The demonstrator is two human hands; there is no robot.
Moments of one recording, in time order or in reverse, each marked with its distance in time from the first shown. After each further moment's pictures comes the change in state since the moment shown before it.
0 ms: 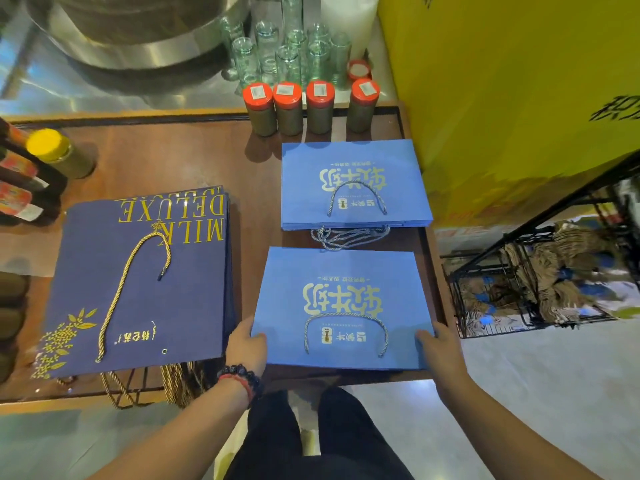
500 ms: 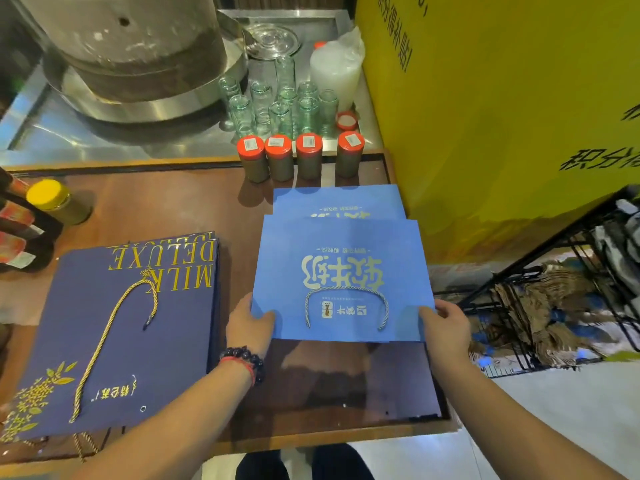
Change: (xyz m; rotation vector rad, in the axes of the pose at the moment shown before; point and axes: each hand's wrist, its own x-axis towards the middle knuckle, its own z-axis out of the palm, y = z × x) left_hand 0.034 0.101 0.021 0.012 0.039 0.274; right_hand 0.042 -0.097 -0.026 0.183 0.217 -0.150
